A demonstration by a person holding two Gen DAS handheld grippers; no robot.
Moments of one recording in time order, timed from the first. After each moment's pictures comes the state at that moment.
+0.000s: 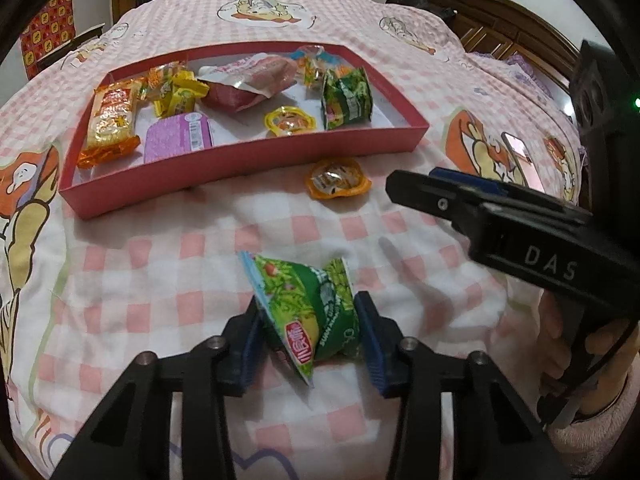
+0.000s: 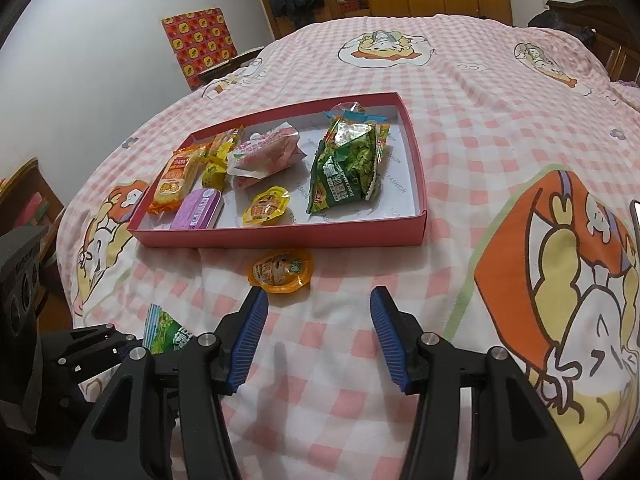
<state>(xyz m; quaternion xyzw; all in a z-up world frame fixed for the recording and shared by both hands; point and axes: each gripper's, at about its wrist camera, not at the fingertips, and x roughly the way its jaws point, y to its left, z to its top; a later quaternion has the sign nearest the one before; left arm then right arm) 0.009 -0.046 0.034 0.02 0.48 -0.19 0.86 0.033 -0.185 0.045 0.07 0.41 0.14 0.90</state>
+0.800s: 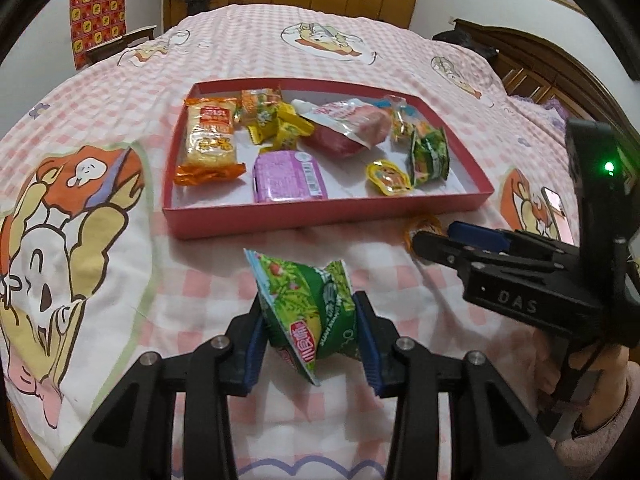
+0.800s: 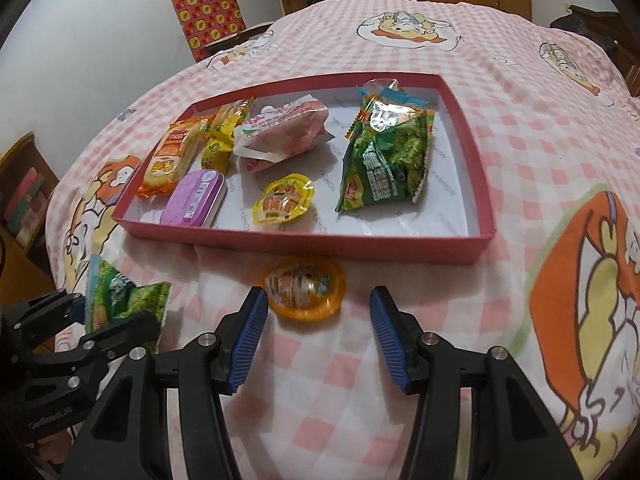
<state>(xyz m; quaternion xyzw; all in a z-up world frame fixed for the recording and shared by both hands) 0.026 0.009 0.049 -0.02 0.45 -0.12 0.89 0.067 -0.152 0.030 0.03 0.44 0.15 0.88</state>
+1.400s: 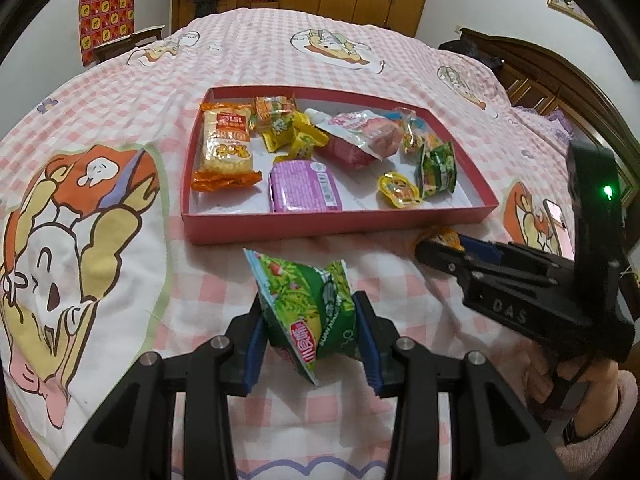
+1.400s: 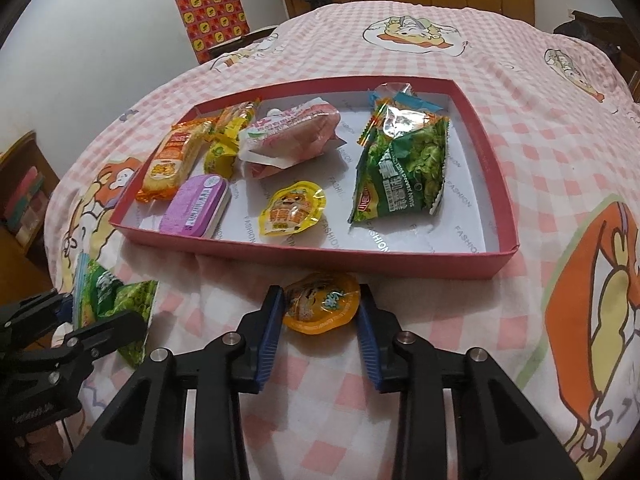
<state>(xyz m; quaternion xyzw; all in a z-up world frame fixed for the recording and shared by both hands) 0.025 0.017 0.055 -0.03 0.44 -0.11 0.89 0.071 -0.144 0.028 0.03 0.43 0.16 0.89</state>
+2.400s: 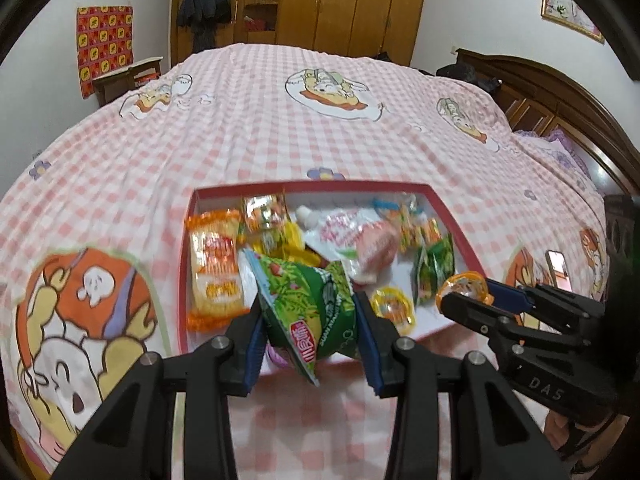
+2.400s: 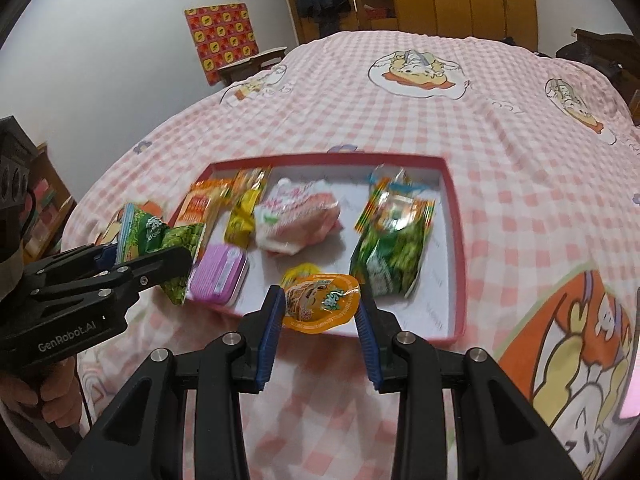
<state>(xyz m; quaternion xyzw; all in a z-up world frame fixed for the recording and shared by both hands) 0.090 0.005 0.110 -0.02 0.39 -0.10 0.91 0.085 -0.154 0.088 0.03 0.40 0.16 0.90</state>
